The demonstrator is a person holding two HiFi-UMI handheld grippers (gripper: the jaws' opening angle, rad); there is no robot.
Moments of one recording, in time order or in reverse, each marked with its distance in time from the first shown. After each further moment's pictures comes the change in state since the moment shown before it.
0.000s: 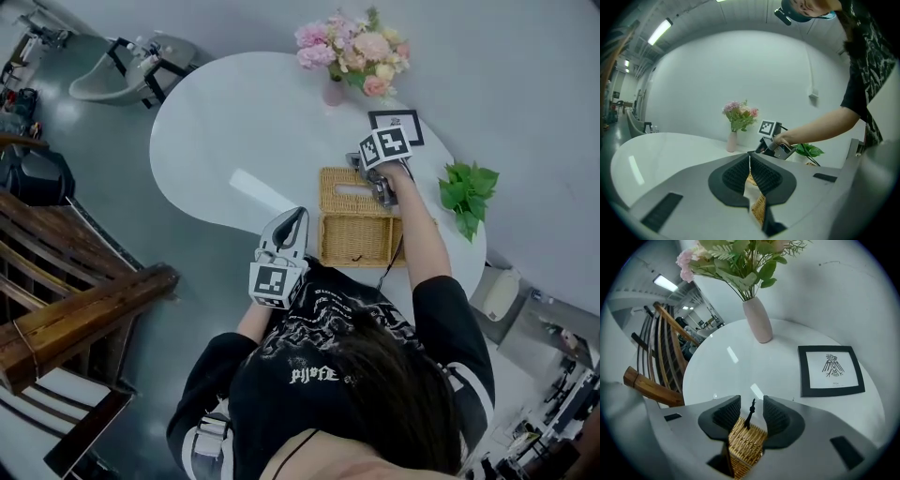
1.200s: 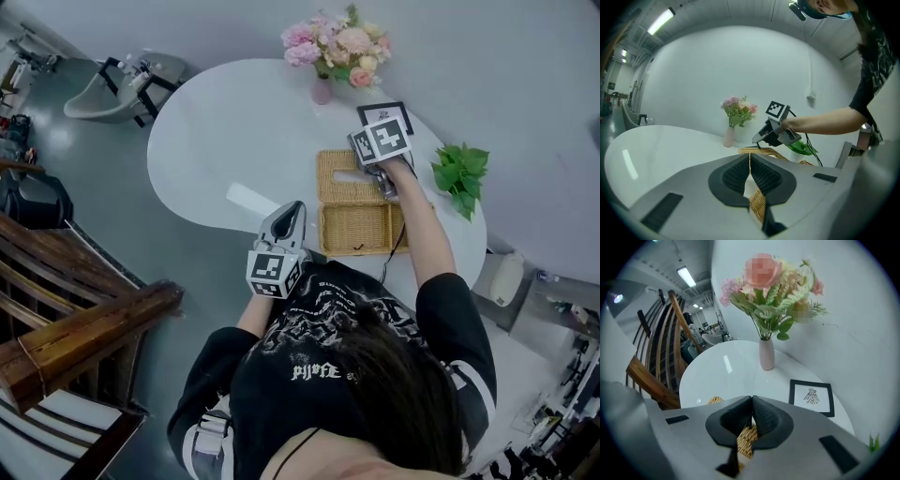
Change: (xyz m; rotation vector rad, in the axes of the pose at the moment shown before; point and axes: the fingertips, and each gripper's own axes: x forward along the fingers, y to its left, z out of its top) left arm -0.009 0.006 -0.010 -0.034 0.046 -0.070; right arm -0.068 0.031 0.026 -0.172 -0.189 -0.146
